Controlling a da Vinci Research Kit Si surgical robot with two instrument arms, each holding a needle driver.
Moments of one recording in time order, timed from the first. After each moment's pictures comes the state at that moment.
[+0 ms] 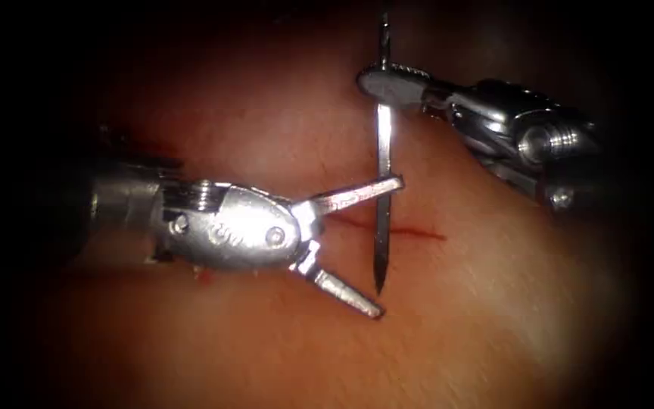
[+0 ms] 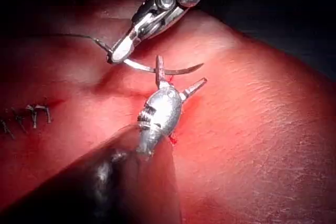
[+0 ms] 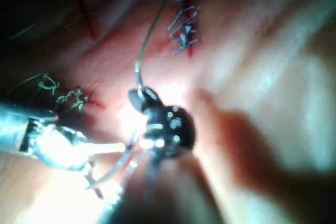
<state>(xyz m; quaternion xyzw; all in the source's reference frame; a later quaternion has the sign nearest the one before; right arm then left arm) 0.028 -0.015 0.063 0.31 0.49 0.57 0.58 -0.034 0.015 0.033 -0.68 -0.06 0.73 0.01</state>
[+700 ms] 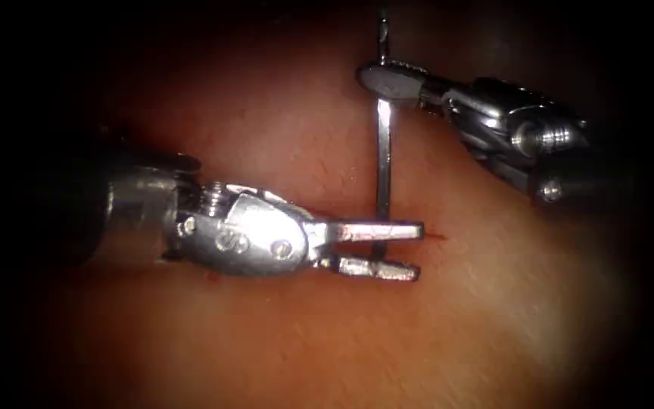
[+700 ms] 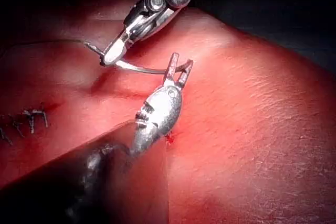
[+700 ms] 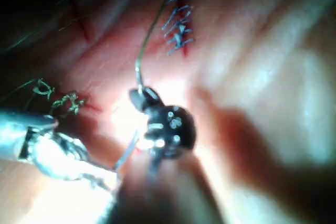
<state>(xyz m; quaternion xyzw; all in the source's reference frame) 0.028 -0.015 0.063 0.31 0.50 0.57 0.58 -0.034 0.014 0.034 -0.68 -0.02 0.73 -0.04</state>
